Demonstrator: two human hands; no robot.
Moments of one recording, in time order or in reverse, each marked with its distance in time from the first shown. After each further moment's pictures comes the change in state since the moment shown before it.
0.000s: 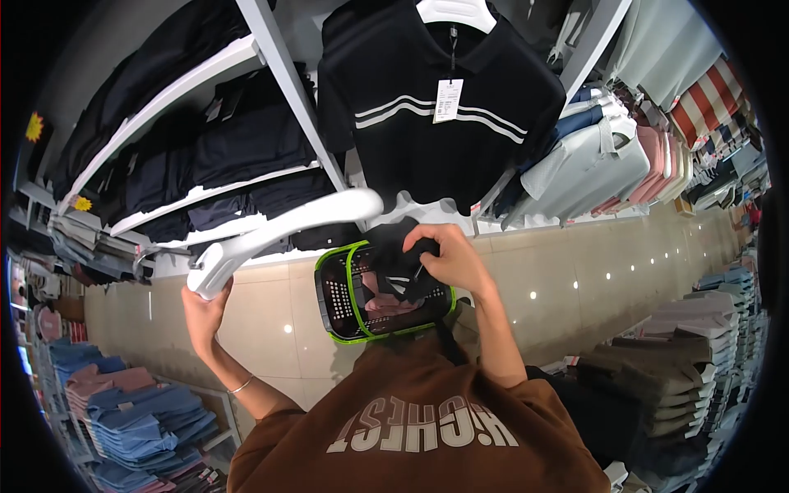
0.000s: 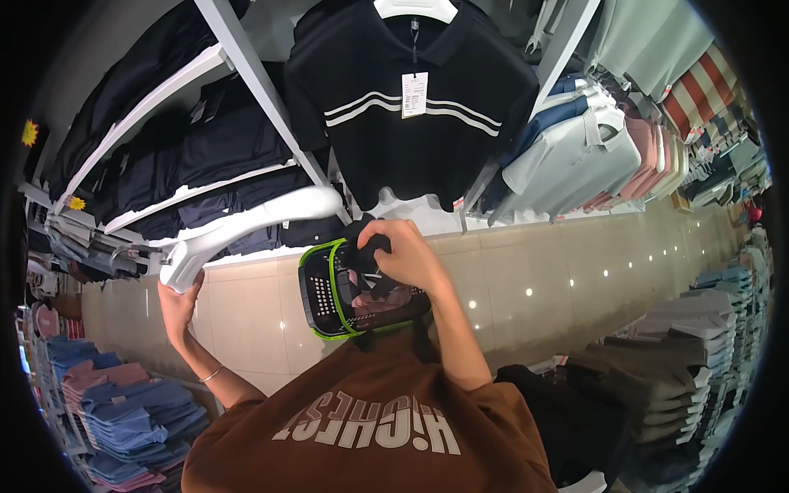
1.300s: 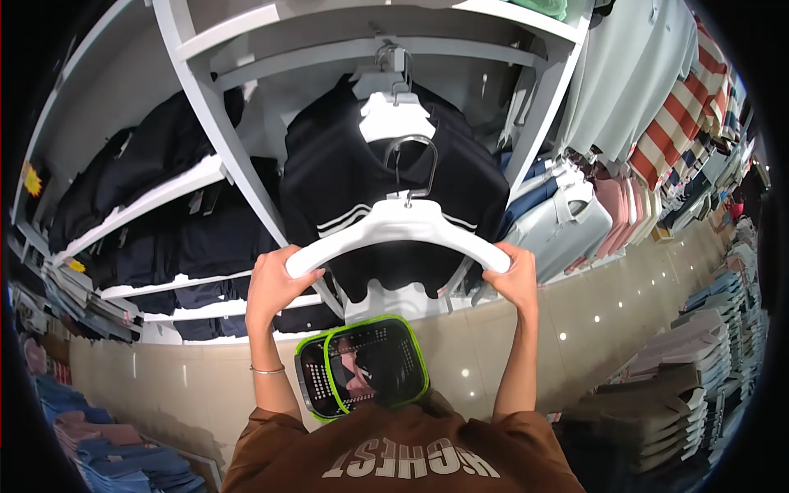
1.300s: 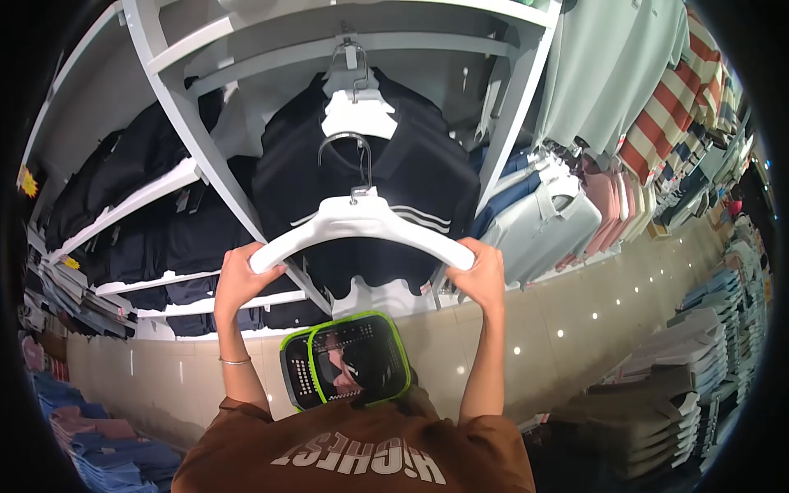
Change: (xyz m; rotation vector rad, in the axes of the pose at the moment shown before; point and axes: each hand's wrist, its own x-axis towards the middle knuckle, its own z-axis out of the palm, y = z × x) left_hand 0.129 0.178 0.158 0.075 -0.245 0.407; right_hand 0.013 0.015 -0.202 -0.341 0.669 0.024
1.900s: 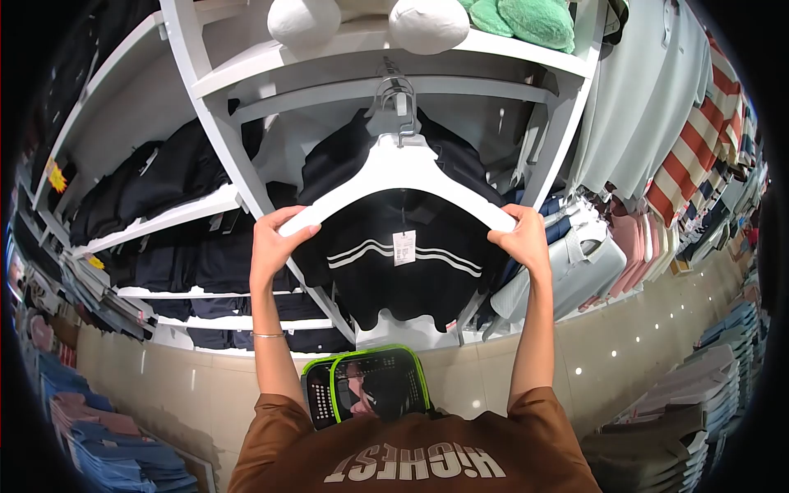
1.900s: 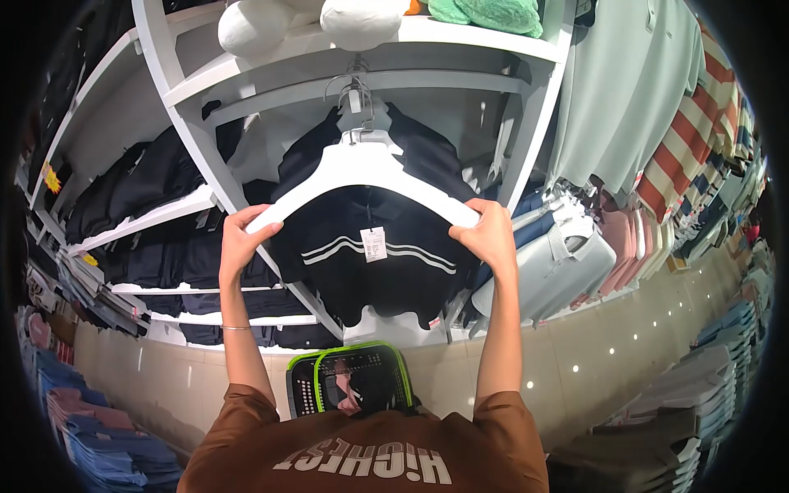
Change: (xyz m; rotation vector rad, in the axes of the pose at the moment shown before) left_hand 0.095 -0.008 -0.010 -0.446 0.235 0.078; right_hand 0.126 -0.035 -0.025 -0.053 -0.039 -0.047
